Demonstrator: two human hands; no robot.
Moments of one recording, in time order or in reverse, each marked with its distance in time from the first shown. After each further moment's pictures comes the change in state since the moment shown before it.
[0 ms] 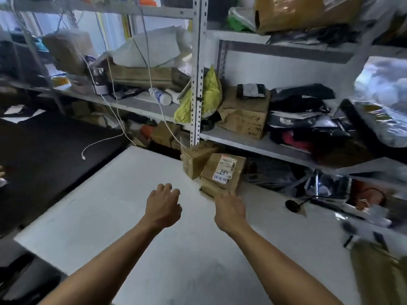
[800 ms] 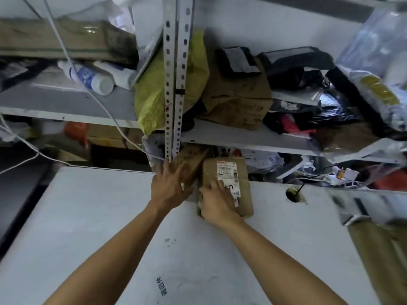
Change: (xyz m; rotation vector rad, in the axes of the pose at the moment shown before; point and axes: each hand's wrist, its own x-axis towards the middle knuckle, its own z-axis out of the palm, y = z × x) left_hand 0.288 -0.052 0.061 -0.277 -0.062 0.317; right_hand 0.213 -0.054 0.003 0.182 -0.130 0.289
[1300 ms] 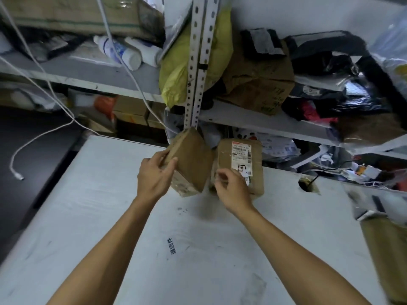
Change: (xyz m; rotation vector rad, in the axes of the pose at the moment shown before) left_hand -0.095 -0.023 -0.039 -0.686 0.207 -0.466; right_hand -0.046 0.012 0.024 0.644 0.252 0.004
